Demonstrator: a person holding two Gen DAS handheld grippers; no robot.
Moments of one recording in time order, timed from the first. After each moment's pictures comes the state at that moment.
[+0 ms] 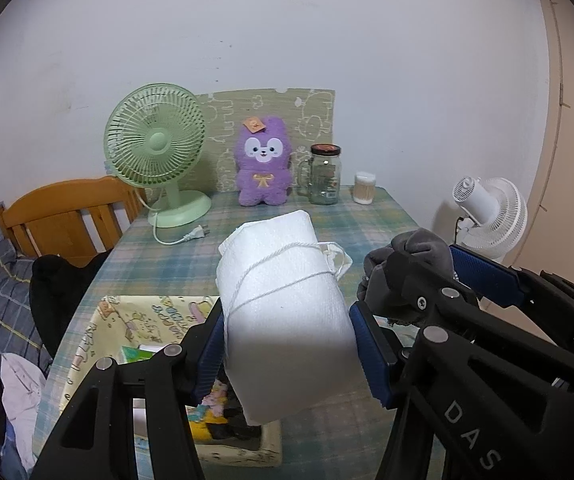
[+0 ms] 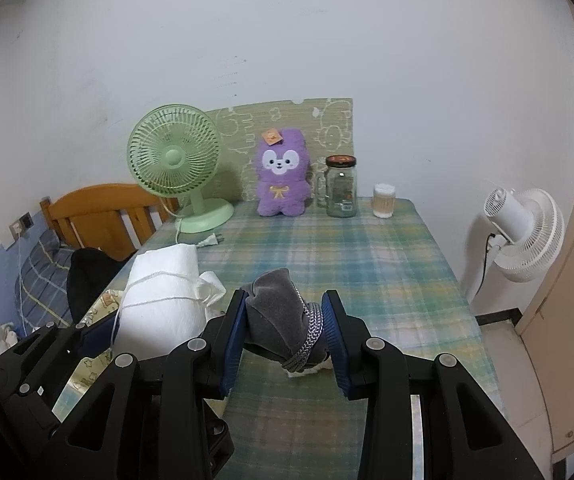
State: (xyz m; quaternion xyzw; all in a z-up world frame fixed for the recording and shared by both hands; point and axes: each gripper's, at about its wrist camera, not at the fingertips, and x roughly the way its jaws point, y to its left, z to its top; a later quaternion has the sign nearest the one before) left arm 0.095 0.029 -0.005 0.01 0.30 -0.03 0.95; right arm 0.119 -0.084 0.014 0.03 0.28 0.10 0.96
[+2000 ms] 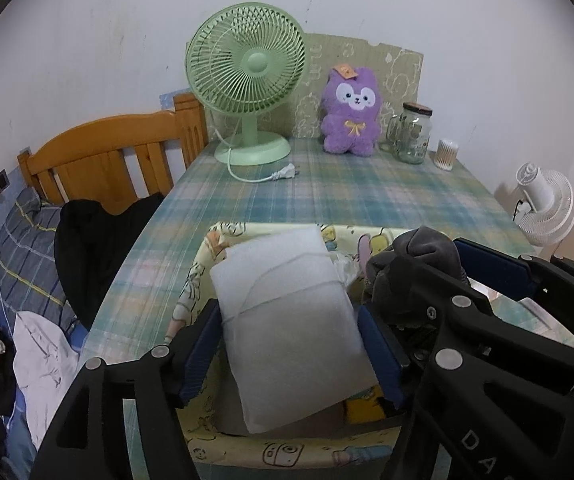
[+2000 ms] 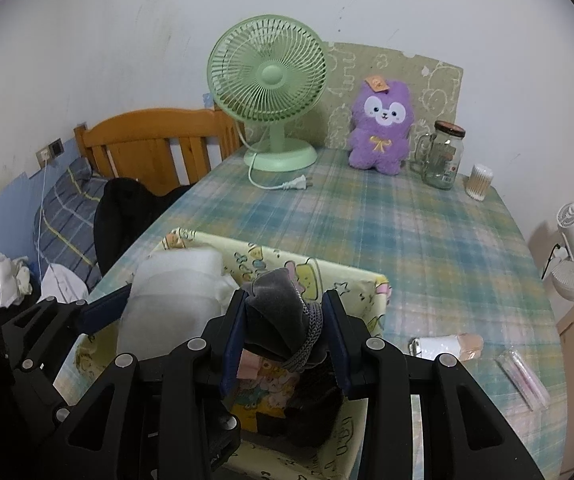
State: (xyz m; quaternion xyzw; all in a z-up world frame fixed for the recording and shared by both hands) left arm 0.113 0.160 -0.064 -0.01 0.36 0.02 0.93; right arm 0.150 0.059 -0.038 -0.05 0.35 0.18 0.92
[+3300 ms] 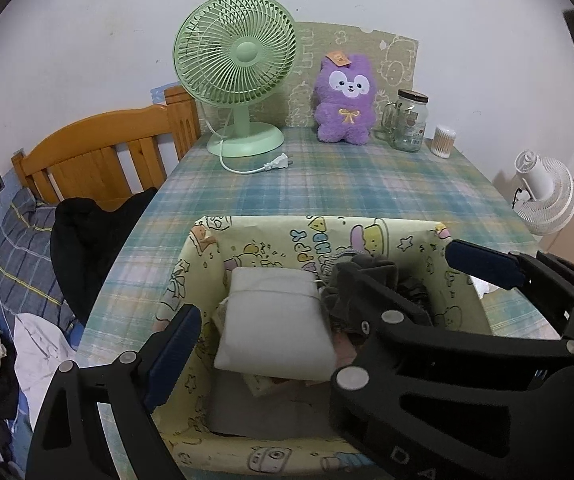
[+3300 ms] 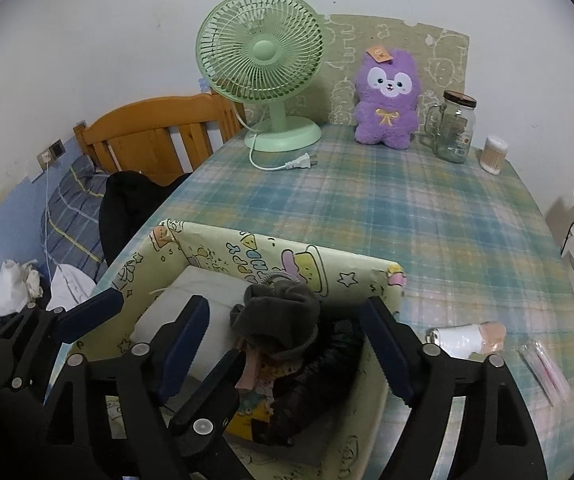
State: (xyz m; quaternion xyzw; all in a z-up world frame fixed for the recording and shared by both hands) left arm 0.119 0.153 -0.065 -0.01 0.38 0.01 0.92; right arm 0.173 0.053 -0.052 -0.02 0.39 0.19 0.90
